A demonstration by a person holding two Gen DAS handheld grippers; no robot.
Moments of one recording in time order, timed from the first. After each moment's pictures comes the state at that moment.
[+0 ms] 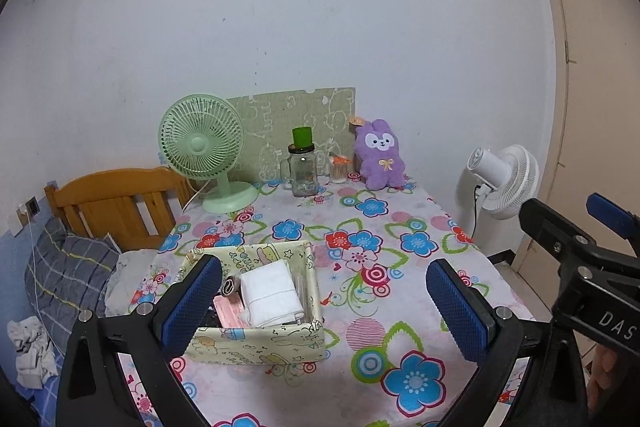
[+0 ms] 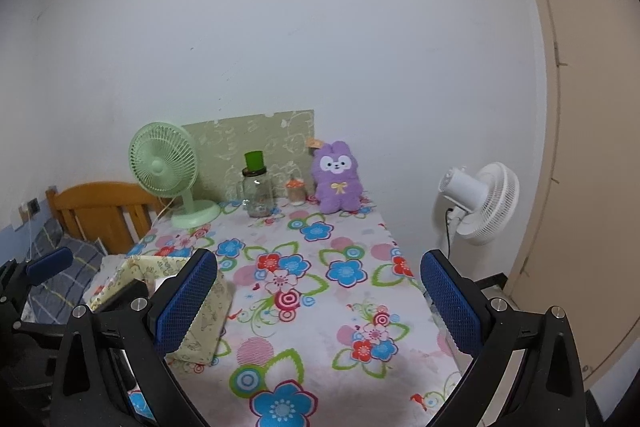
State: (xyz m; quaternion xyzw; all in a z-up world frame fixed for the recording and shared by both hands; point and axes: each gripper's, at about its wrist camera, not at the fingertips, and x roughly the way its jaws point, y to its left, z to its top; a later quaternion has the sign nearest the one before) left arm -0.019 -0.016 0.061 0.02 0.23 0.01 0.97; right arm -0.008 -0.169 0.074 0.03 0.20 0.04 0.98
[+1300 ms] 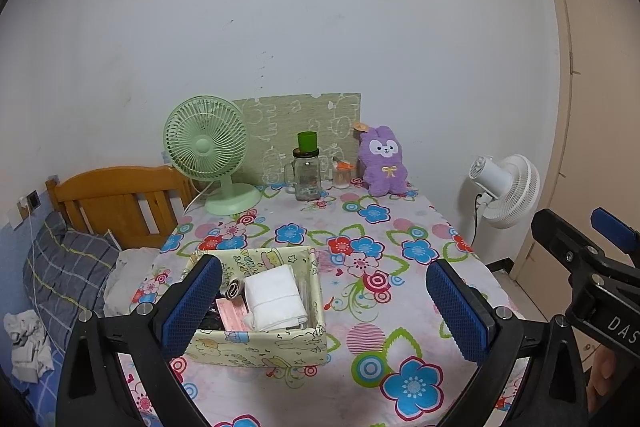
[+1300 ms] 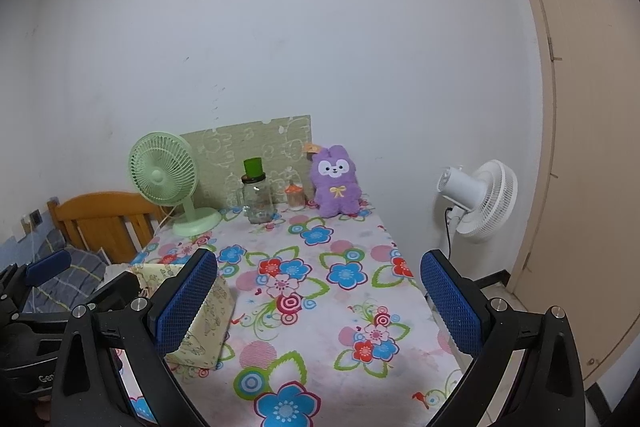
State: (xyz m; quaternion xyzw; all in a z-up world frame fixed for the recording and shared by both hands) left arm -0.019 -0.010 0.067 0.00 0.23 0.01 0.97; right arm -0.013 -0.173 0.077 0.04 0.19 0.04 0.98
